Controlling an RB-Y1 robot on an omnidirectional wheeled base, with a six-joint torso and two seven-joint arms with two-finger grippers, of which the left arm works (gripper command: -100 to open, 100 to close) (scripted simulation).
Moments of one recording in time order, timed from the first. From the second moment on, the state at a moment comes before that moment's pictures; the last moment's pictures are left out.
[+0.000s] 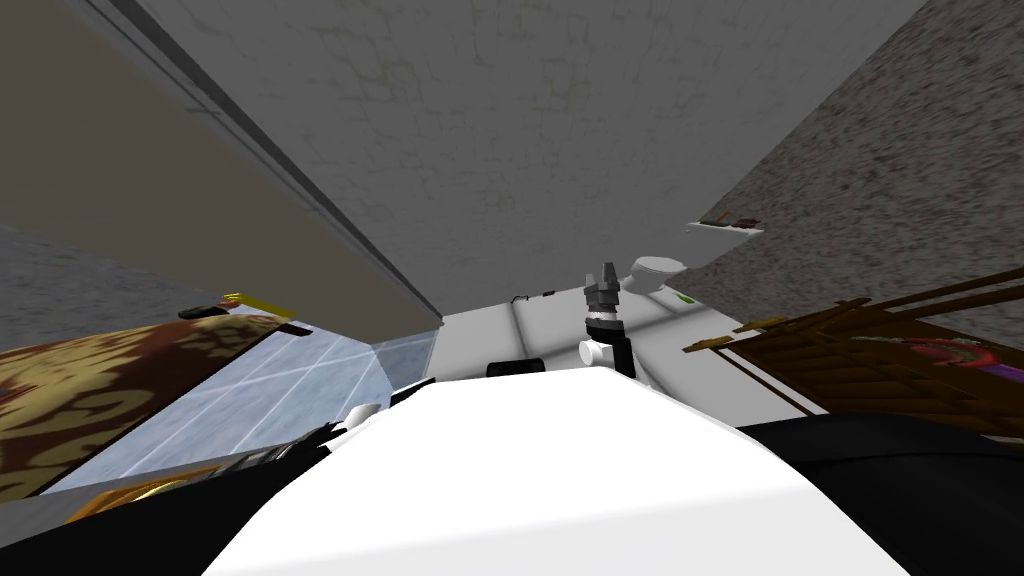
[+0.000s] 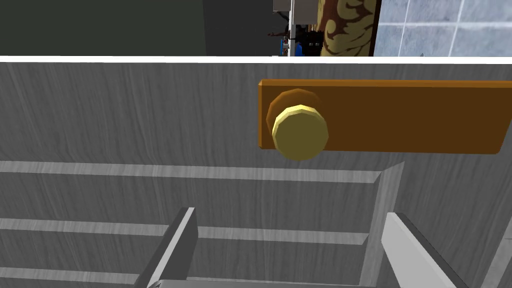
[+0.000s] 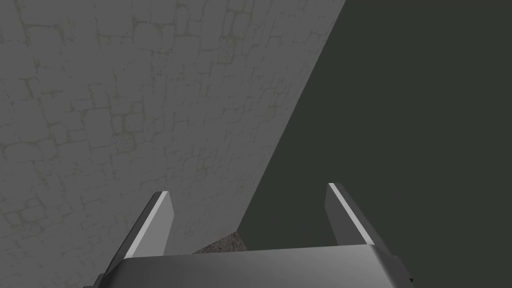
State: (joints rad) arm -0.33 0.06 1.96 -1.28 -0.43 -0.34 0.09
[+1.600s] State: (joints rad) arm -0.31 0.06 1.94 -1.25 -0.42 -0.35 0.09
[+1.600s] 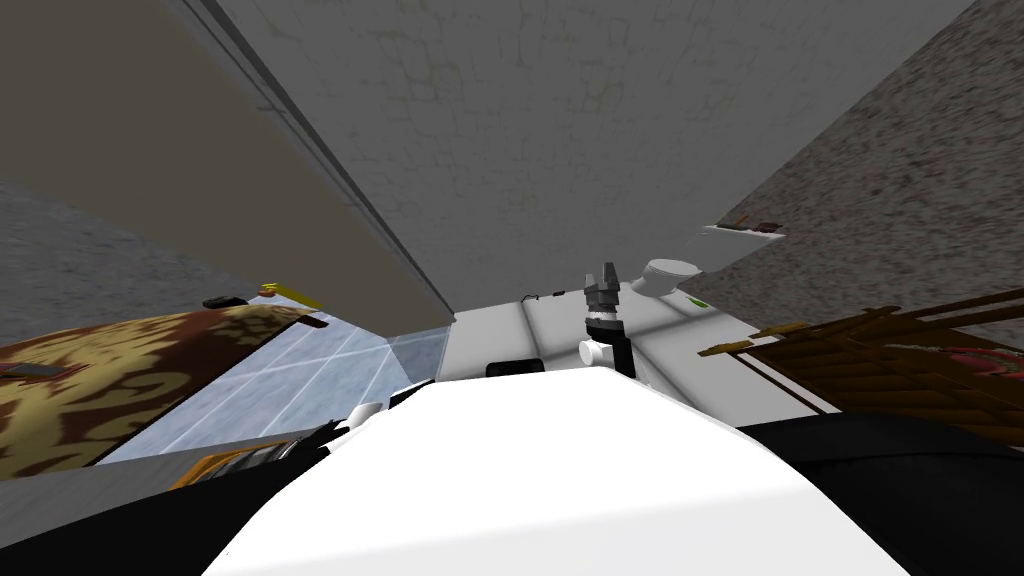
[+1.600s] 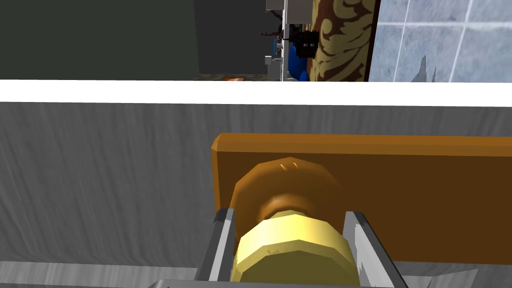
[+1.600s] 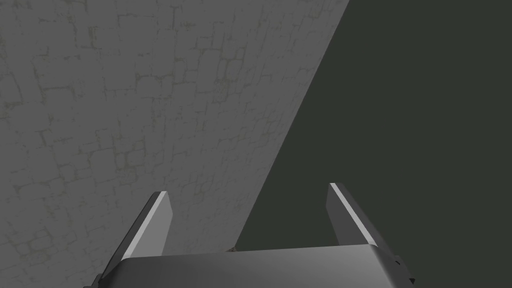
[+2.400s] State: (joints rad) arm -0.32 0.09 1.92 -1.26 -0.43 -0.34 0.11
